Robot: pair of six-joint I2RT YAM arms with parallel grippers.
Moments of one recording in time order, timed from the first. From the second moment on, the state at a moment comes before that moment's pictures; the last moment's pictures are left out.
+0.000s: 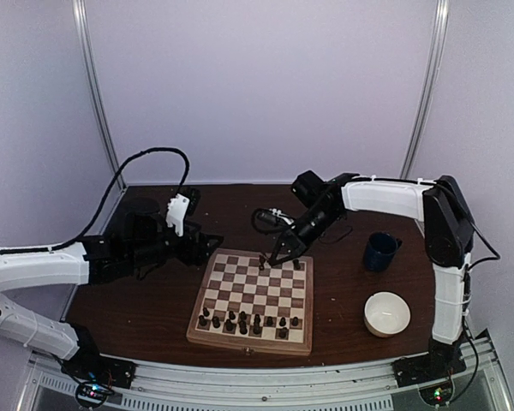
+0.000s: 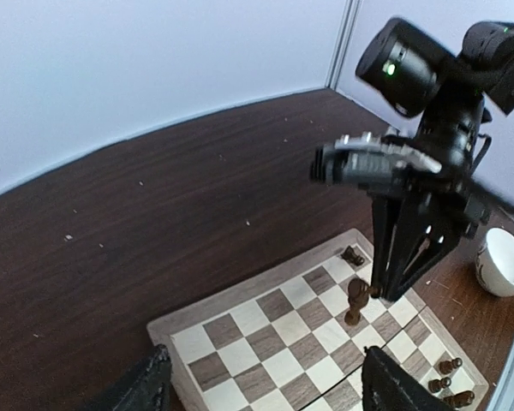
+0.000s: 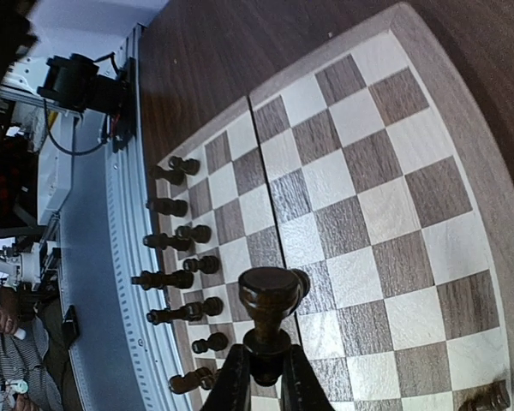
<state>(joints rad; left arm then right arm) -0.83 1.17 0.74 0.07 -0.07 -0.17 0.66 2.05 1.62 -0.83 -0.81 -0.20</state>
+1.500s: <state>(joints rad) -0.84 1.72 0.74 1.16 0.38 -0.72 0.60 1.81 1.62 -0.63 -1.01 0.02</state>
